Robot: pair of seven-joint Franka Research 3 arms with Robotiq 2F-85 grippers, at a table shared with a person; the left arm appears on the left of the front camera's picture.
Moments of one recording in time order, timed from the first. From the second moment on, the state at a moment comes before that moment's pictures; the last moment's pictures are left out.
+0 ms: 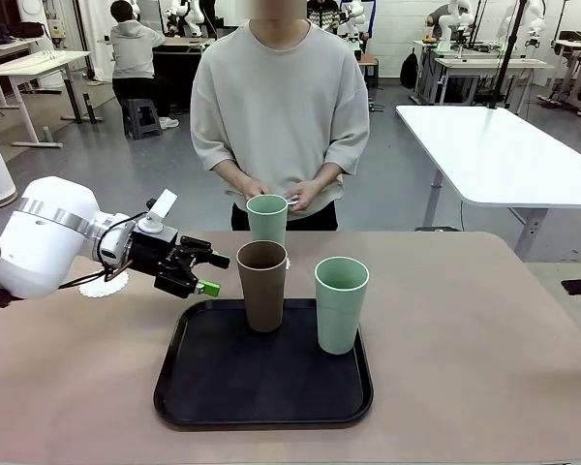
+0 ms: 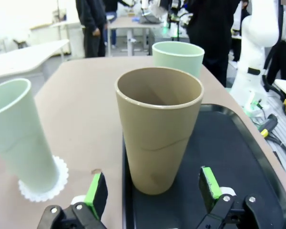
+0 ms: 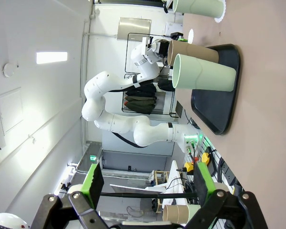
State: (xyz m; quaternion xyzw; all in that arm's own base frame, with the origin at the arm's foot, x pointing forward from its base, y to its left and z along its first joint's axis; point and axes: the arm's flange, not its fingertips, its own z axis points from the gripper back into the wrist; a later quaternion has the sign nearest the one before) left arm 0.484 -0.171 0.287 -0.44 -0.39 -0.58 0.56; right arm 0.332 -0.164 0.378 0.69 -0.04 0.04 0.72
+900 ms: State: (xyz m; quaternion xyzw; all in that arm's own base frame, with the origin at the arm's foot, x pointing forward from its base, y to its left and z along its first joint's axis) left arm 0.481 -0.192 0.259 -0.47 -0.40 -0.59 0.51; right arm 0.332 -0.164 0.378 0.69 -0.04 0.04 0.72
